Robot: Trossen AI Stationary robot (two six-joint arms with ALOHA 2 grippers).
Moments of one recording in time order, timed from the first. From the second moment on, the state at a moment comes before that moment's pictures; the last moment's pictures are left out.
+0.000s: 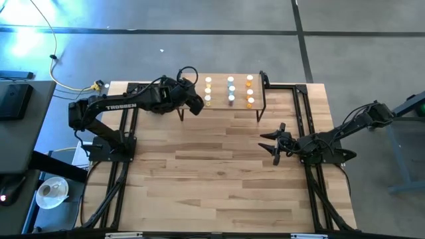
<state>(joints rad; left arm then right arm) 0.42 1.47 1.20 -0.59 -0.60 -0.33 0.37 0.66 0.01 0.51 0.62 0.14</state>
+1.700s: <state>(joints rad) 0.53 1.39 1.20 -0.81 -0.66 -0.44 0.37 0.66 0.01 0.51 0.62 0.14</state>
